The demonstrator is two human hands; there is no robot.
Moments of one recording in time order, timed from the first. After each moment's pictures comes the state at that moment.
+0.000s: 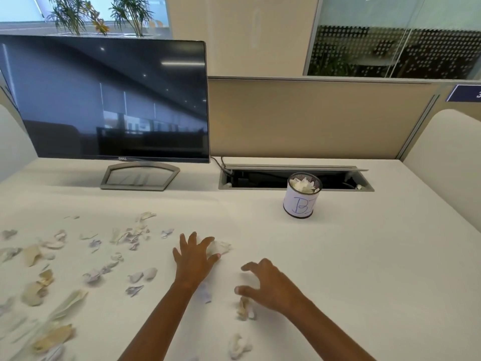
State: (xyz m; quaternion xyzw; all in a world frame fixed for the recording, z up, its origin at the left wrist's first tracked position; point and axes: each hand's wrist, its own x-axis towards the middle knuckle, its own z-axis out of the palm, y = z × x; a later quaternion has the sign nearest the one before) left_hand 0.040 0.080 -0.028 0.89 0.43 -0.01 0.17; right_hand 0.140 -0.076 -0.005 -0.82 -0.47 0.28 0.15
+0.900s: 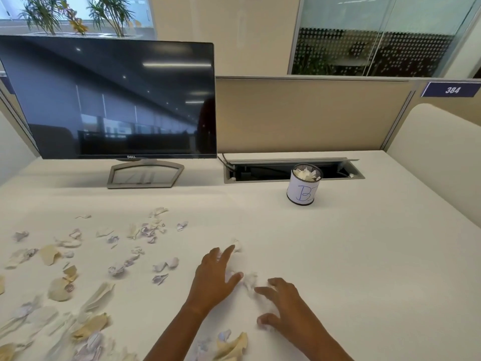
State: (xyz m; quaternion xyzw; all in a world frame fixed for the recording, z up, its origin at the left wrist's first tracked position) left_hand -0.019 0.054 -0.041 0.93 0.28 0.02 0.22; right_hand 0.061 -0.124 -0.027 -0.84 -0.45 0.22 0.20
